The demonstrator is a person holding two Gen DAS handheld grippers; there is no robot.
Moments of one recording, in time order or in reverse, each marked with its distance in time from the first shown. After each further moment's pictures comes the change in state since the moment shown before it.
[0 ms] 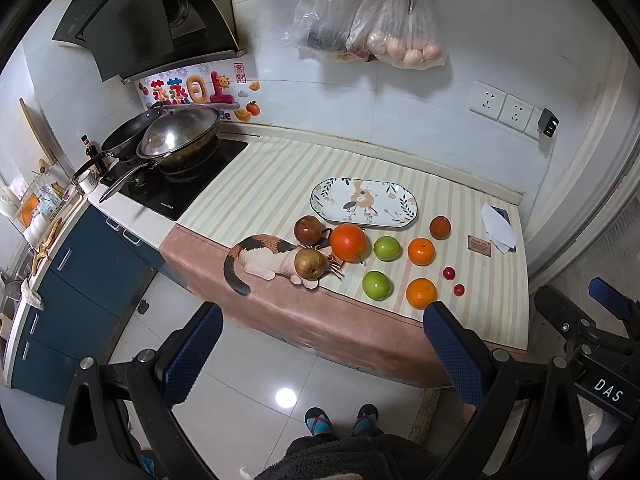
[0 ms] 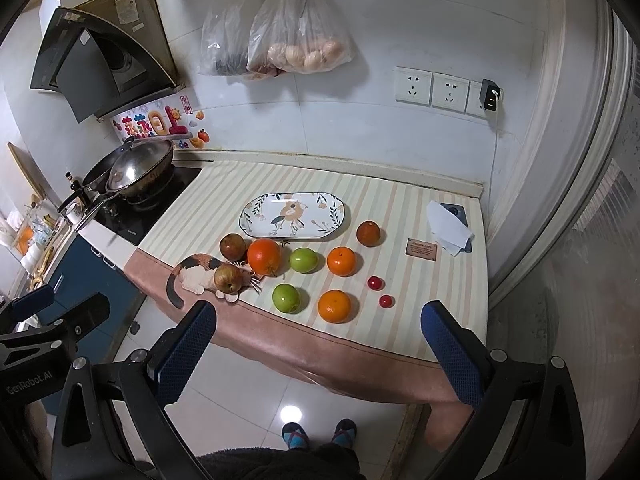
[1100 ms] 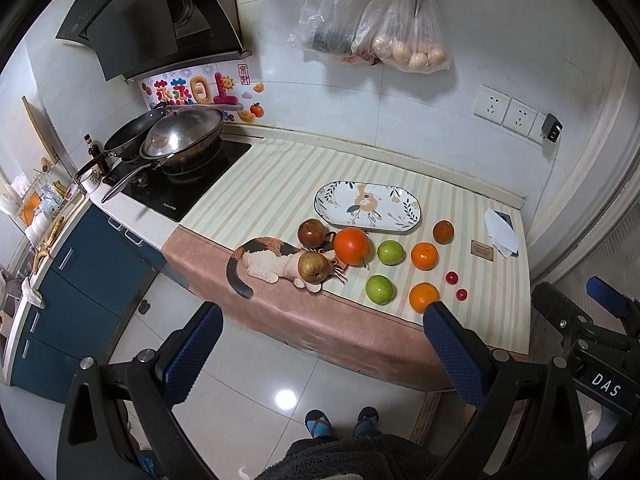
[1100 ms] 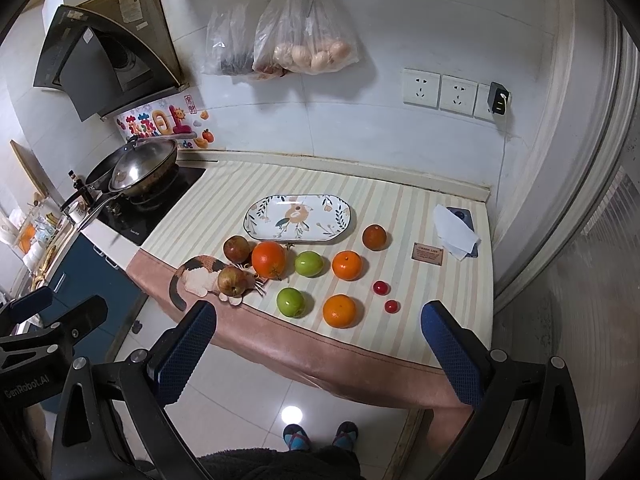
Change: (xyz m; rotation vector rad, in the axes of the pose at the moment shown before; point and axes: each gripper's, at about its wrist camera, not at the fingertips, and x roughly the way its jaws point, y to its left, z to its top) left arm -0.001 0.003 0.001 0.002 -0.002 0.003; right arm 0.012 0.009 0.004 0.002 -0.006 0.012
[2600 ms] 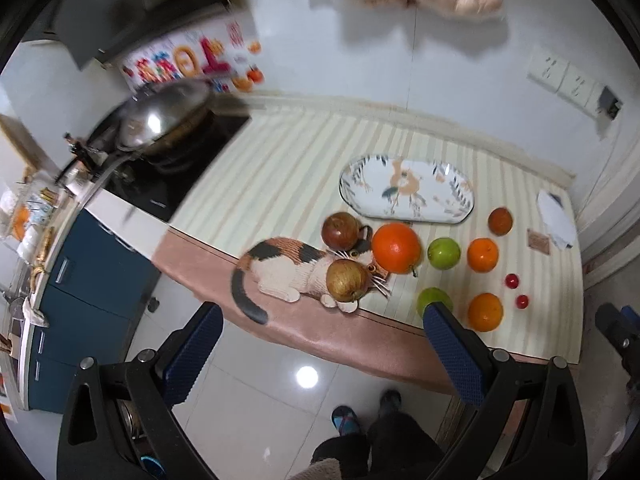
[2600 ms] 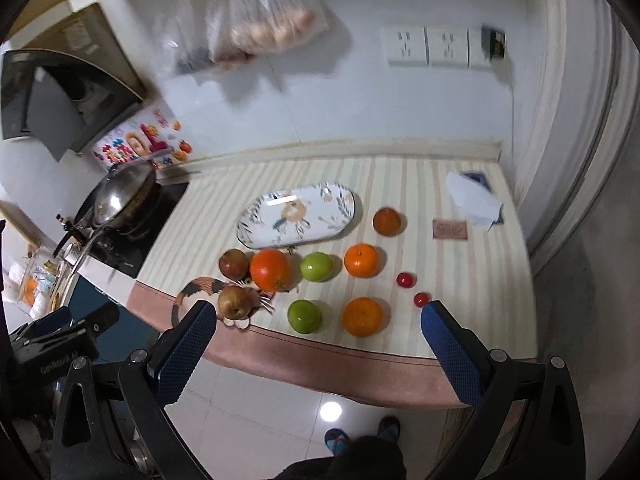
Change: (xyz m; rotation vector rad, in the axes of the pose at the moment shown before) left arm 0.170 0.027 0.063 0.043 0.176 0.053; right arm 0.112 -0.013 0.011 0.206 0.073 0.026
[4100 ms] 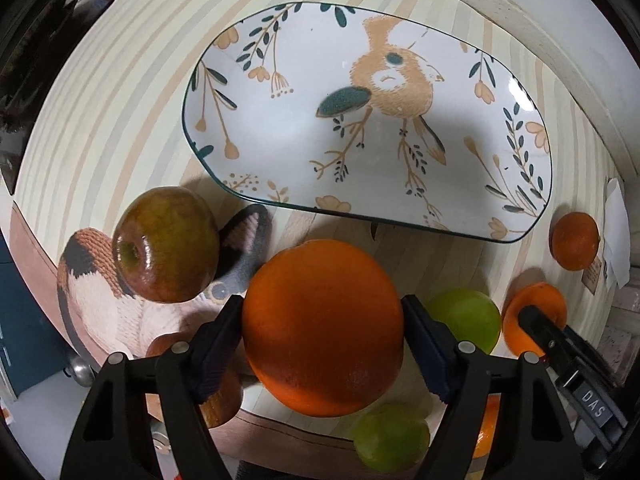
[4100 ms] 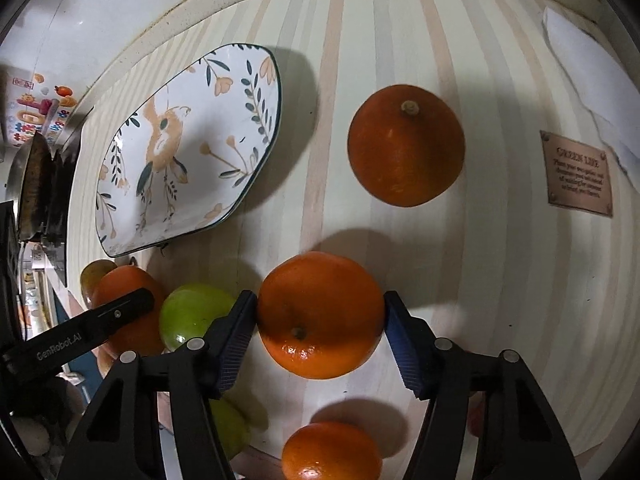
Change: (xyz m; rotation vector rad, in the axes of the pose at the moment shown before) left arm 0.275 -0.104 0.064 -0.057 0.465 -0.120; right arm 0.362 -0.075 0.057 0.143 0.491 0.000
